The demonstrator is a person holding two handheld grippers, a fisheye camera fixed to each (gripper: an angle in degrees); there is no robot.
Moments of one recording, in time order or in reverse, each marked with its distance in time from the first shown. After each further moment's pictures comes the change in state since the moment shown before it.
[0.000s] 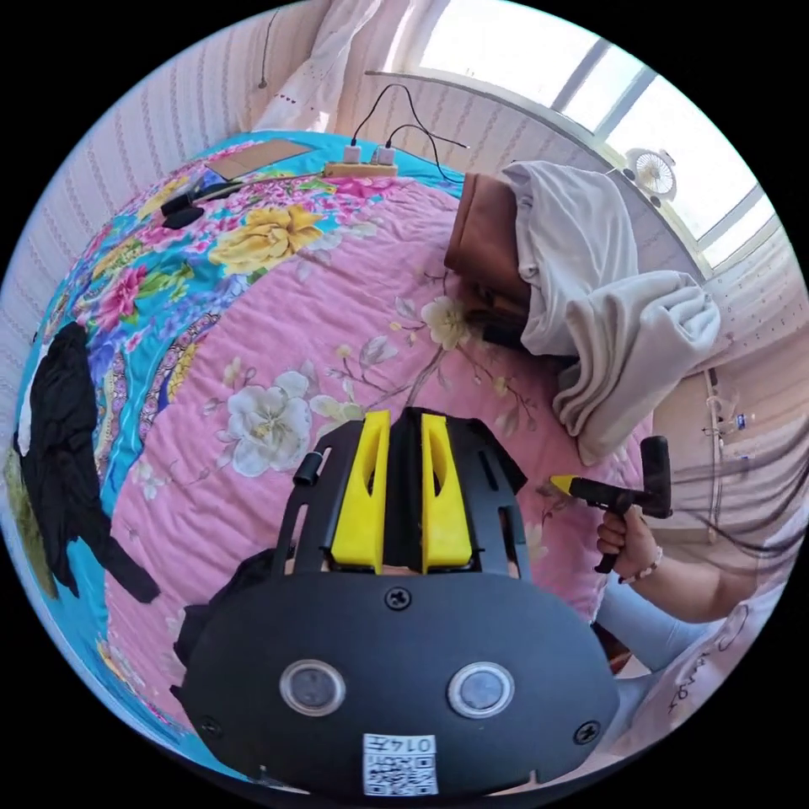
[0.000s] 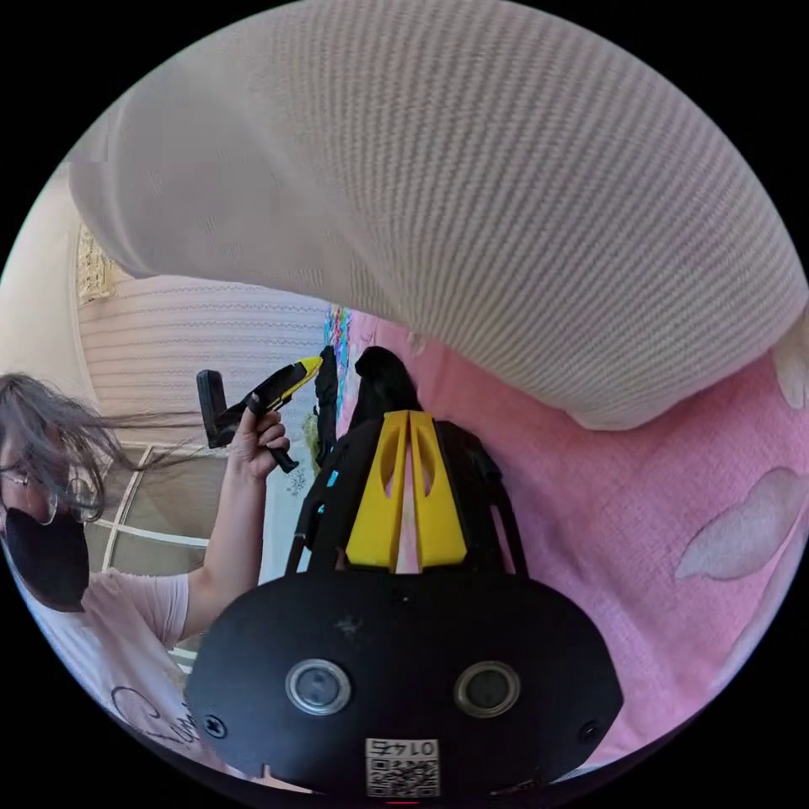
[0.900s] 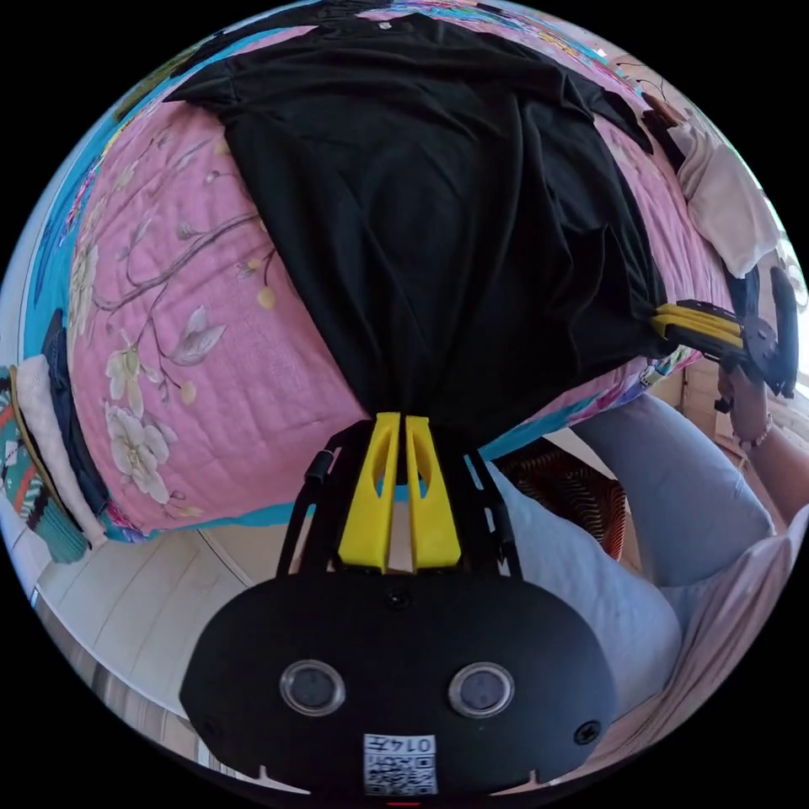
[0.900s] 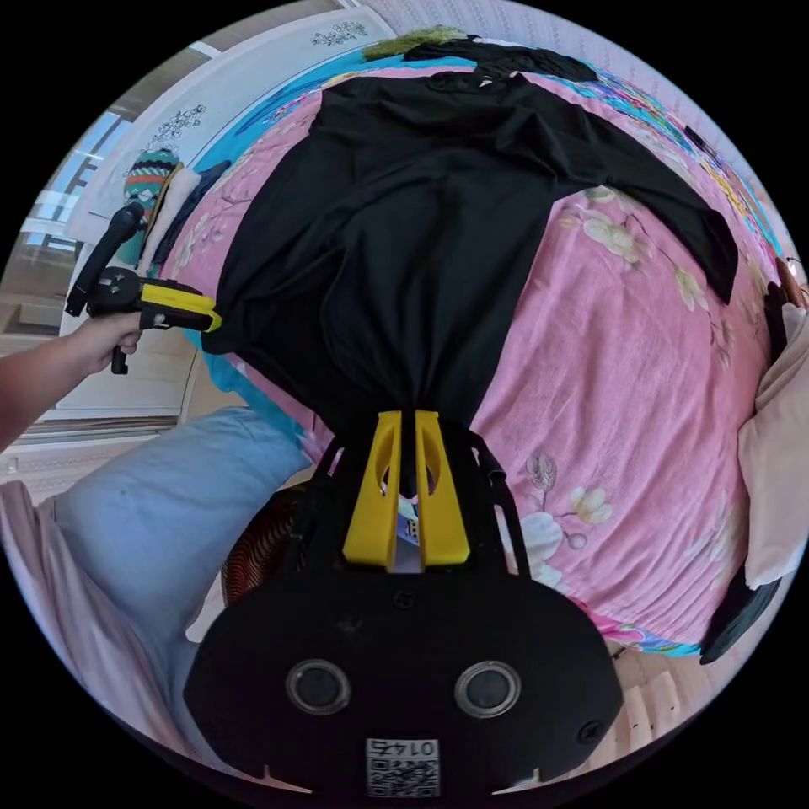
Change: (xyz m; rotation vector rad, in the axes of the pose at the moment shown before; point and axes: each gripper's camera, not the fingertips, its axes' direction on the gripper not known) left arm 0.105 0.618 -0.087 -0.402 -0.010 -0.697; right arm -0.220 0.321 0.170 -0.998 0.723 -0.976
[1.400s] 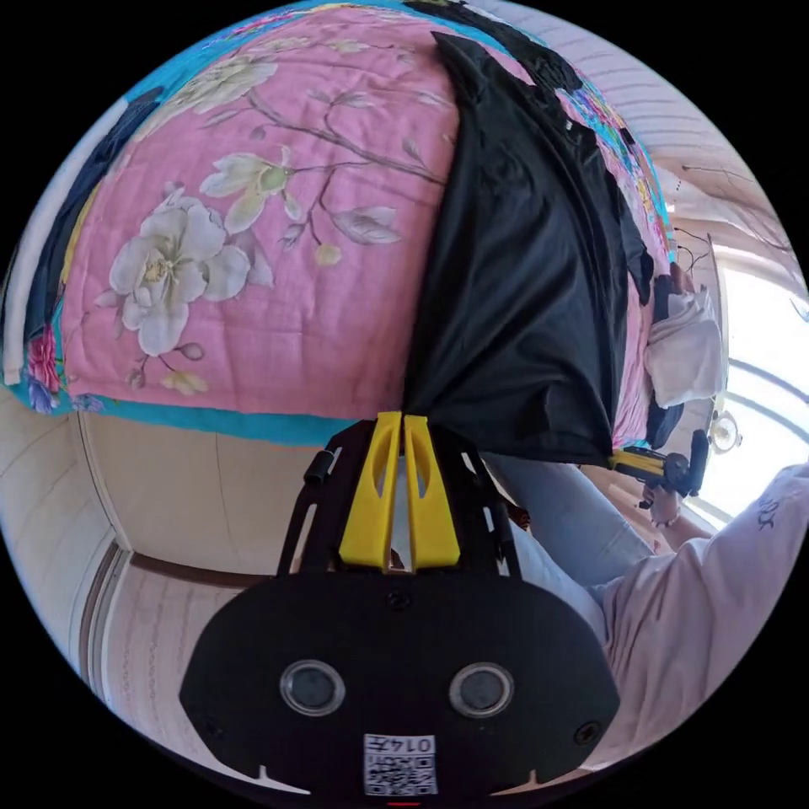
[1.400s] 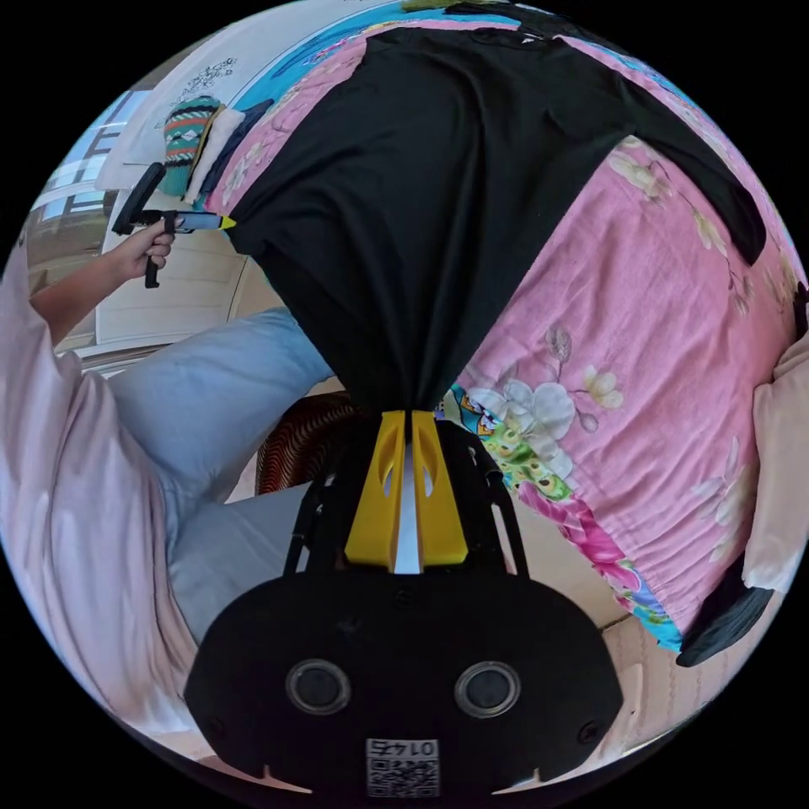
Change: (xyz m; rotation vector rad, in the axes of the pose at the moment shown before) left arm -0.159 0.117 -0.012 0.019 0.287 -0.348; right arm -0.047 -0.020 -0.031 -0.249 -0.127 -0.090
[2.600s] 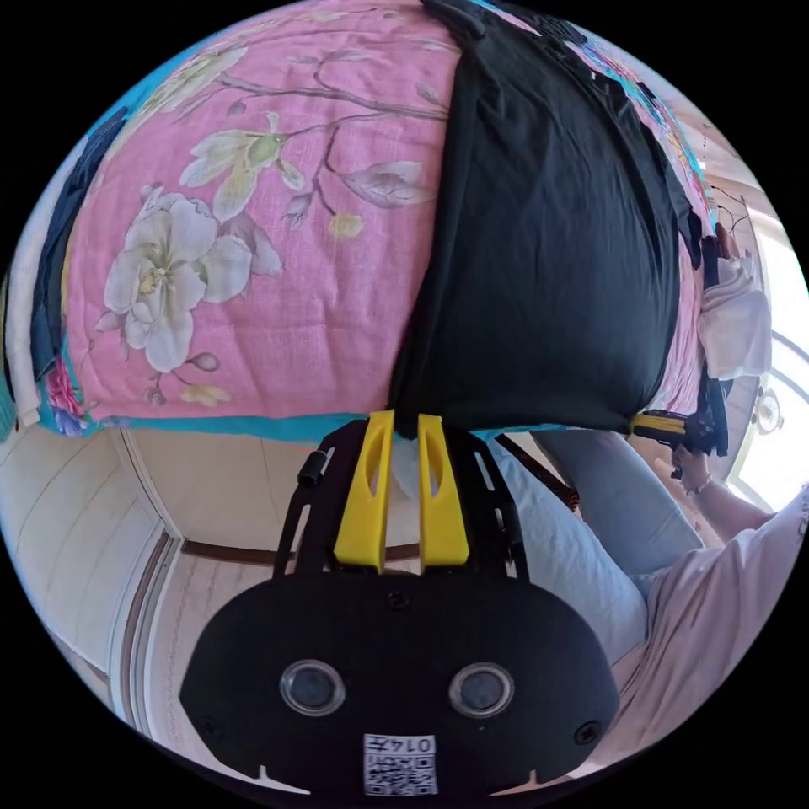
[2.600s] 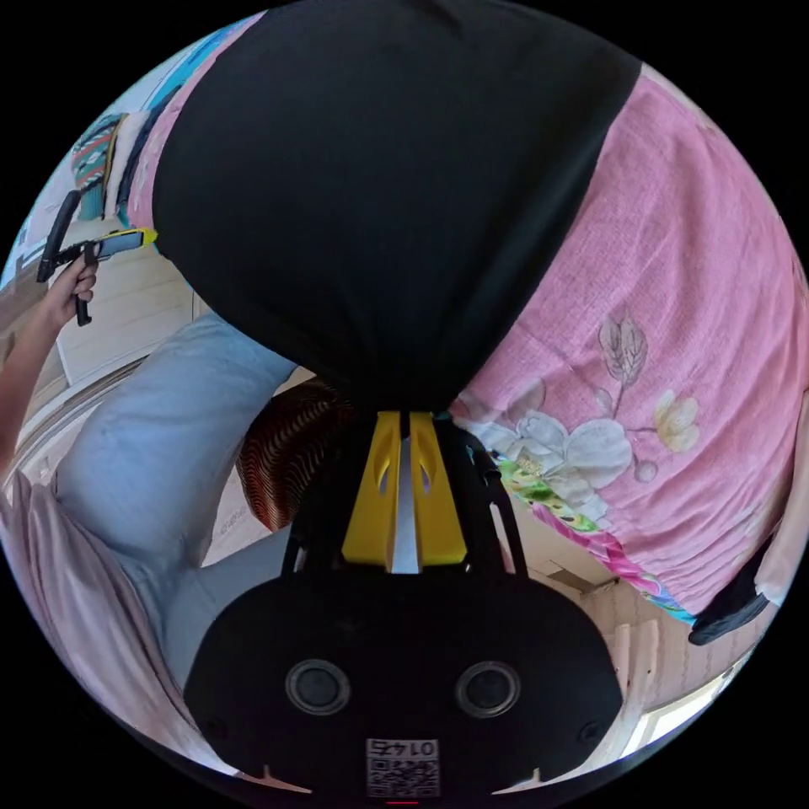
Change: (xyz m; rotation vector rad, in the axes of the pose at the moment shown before) left arm -0.125 0.004 -0.051 -0.107 -0.123 0.021; right arm -0.005 -0.177 -0.025 -0.194 -0.051 0.099
